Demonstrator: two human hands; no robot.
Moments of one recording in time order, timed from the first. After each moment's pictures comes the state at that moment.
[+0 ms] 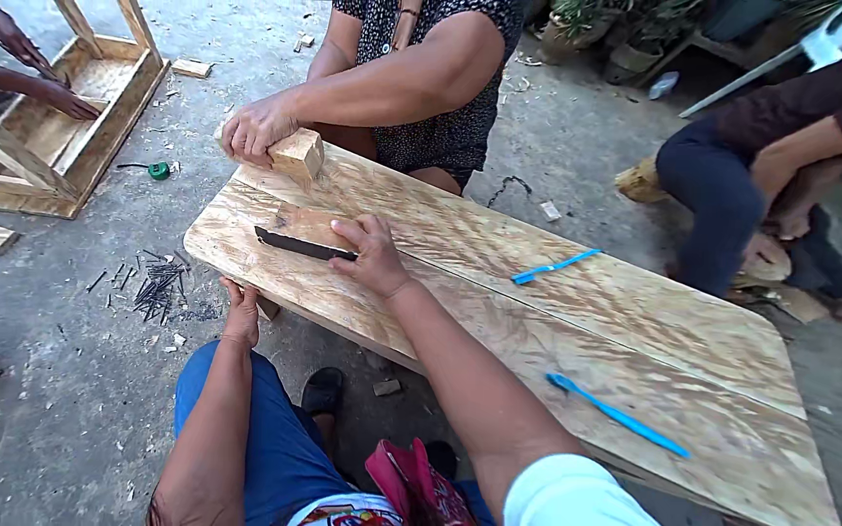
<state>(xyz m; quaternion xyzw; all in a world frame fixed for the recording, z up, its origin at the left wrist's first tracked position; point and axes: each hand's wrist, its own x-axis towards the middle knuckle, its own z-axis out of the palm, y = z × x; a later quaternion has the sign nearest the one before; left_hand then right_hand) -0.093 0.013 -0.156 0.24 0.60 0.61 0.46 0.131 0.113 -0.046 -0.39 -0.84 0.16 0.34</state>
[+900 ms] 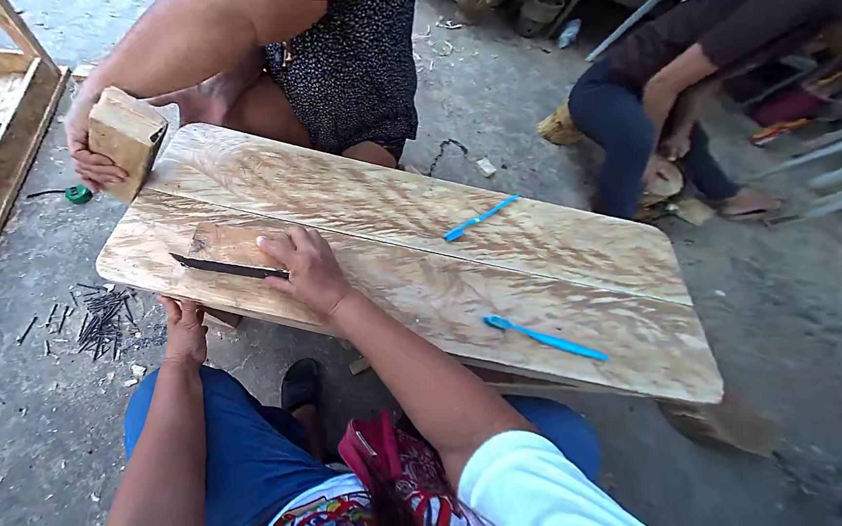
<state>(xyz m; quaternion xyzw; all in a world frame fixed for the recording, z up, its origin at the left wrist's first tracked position) -0.097 0.012 -0.155 0.24 0.66 0.54 0.47 0.135 0.066 -0.041 -0.43 -0.84 0.15 0.29</state>
